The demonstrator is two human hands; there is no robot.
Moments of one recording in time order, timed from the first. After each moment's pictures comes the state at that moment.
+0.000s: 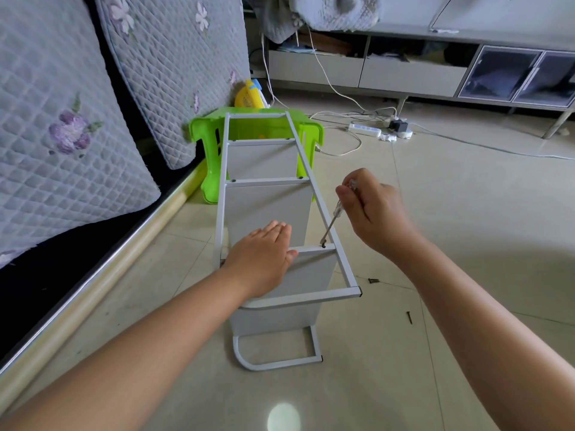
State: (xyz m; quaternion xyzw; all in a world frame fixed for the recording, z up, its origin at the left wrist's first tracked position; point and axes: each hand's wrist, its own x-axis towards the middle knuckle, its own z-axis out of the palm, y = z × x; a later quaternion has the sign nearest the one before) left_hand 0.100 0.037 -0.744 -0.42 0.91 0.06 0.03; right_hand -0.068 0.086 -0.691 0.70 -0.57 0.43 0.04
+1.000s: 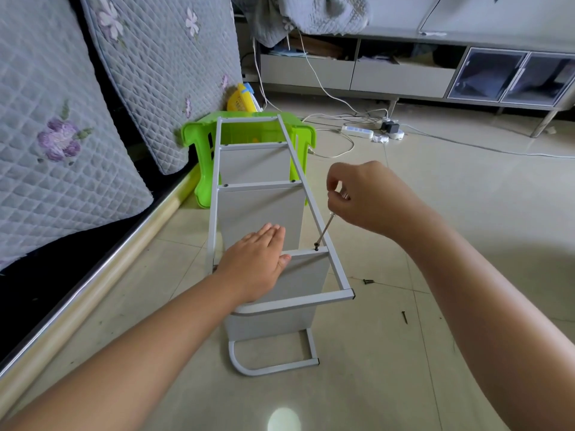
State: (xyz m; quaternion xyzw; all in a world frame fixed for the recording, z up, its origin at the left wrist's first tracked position) left_hand 0.104 0.036 -0.744 -0.40 0.92 0.04 0.05; right_hand -0.063 0.089 -0.642 0.71 -0.68 0.17 0.03
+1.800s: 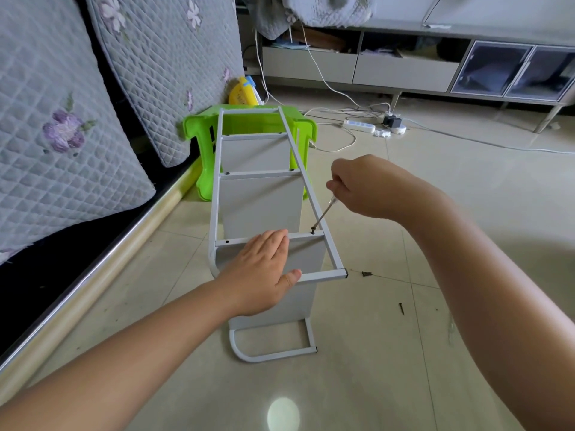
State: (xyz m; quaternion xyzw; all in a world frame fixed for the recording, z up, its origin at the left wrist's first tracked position) left_hand 0.110 0.069 -0.740 -0.37 0.92 0.09 0.10; right_hand -0.063 0.092 -0.629 0.70 -0.71 0.02 0.01
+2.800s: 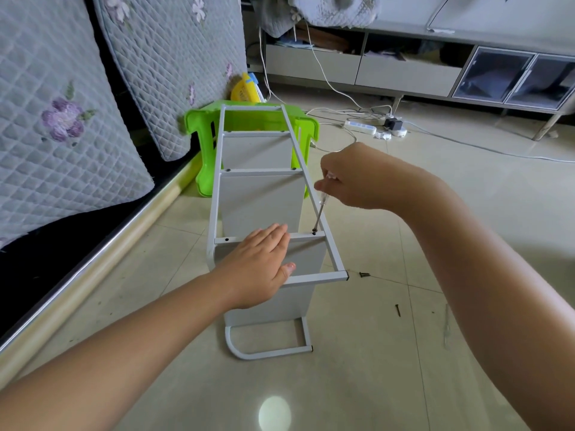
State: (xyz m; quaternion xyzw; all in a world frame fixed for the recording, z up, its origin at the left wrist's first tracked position) left_hand 0.112 0.064 -0.742 -0.36 0.93 0.05 0.09; right_hand -0.051 0.086 -0.619 0.74 -0.67 0.00 0.00
